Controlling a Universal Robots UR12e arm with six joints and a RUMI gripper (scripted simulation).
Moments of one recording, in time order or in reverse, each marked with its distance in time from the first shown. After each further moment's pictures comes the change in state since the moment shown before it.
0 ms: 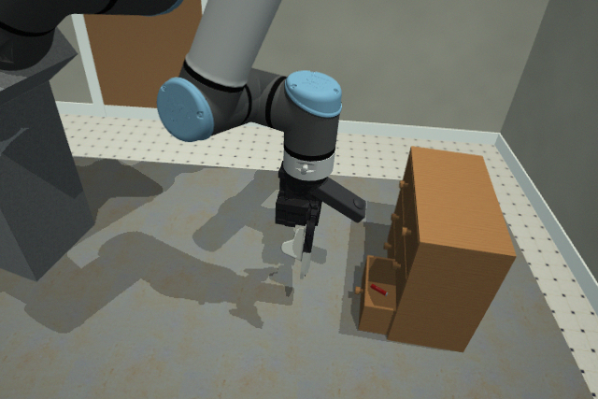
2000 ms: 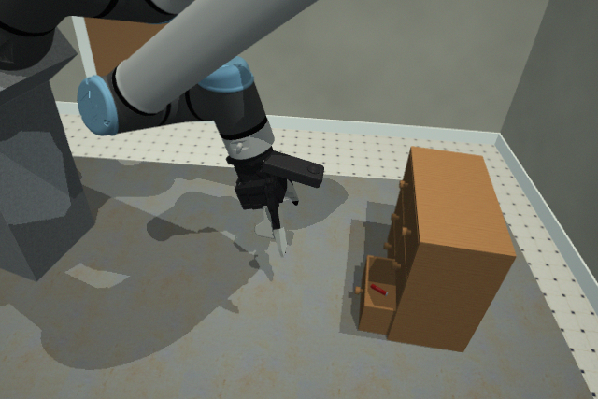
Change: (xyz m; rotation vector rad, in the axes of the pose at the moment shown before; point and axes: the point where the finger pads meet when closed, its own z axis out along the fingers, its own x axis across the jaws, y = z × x) arm -0.024 0.042 -0.028 0.330 -0.006 -0.003
